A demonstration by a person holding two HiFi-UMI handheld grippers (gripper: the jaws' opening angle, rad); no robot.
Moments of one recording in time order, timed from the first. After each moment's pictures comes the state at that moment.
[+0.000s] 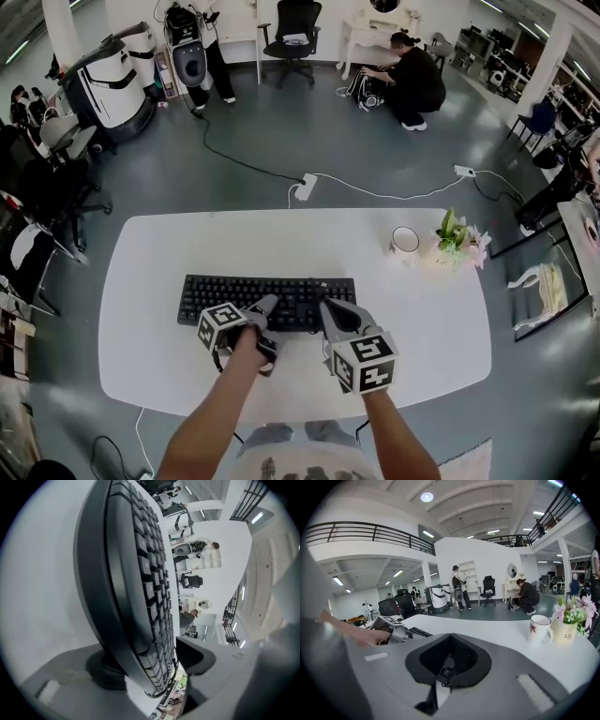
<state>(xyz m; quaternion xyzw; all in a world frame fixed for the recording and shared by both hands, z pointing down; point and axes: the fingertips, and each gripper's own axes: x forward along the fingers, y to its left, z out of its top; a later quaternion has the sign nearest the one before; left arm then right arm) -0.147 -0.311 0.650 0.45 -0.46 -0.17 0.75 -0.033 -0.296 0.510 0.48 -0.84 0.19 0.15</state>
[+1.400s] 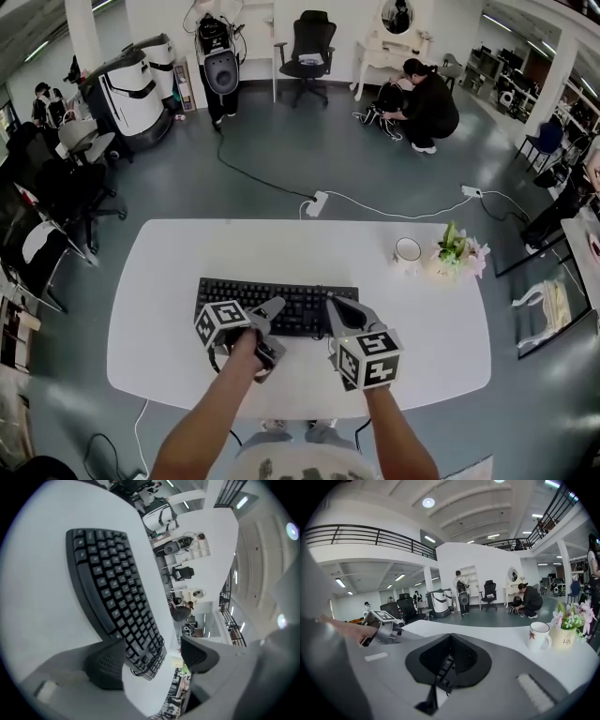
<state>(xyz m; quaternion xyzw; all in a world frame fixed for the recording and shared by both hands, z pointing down) -0.154 -0.287 0.595 0.51 -0.46 -0.12 0.71 -0.034 -0.289 0.481 0.47 -0.85 0.18 0.13</state>
